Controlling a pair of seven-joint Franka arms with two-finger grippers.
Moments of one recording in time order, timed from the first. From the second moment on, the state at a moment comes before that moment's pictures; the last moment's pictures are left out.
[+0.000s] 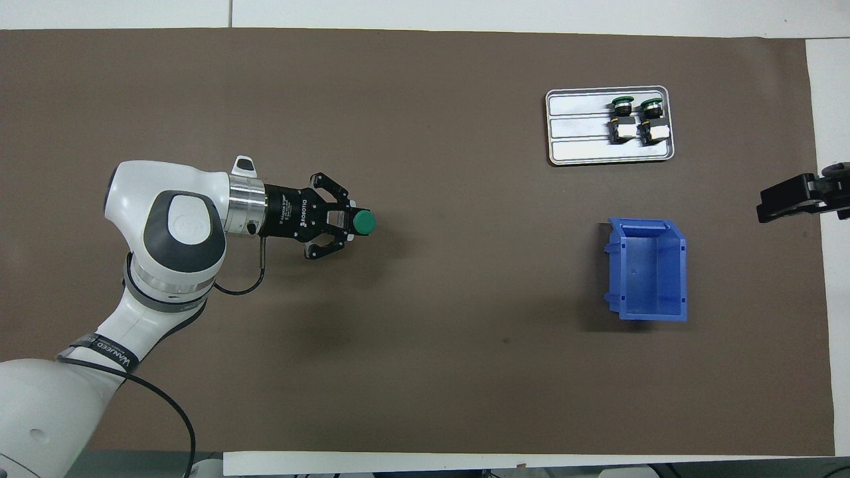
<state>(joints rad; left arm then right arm) -0.35 0.21 -0.05 -2.13 -1.21 2.16 -0.98 -0.07 -0.05 0.02 -1.65 -0.05 1.47 -0.06</state>
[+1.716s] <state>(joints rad) -0.33 0.30 -0.05 -2.22 -1.66 2.04 -0.65 -0.07 -0.05 0.02 -1.65 -0.05 1.47 -0.06</state>
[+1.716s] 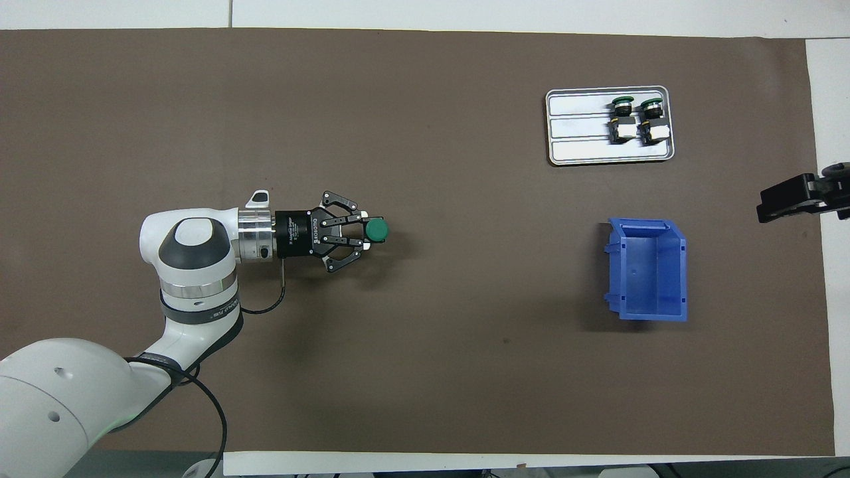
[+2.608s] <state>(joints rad) -0.33 0.33 -0.05 -2.22 -1.73 2.03 -0.62 -0.07 -0.05 0.02 -1.65 -0.05 1.47 -0.06</state>
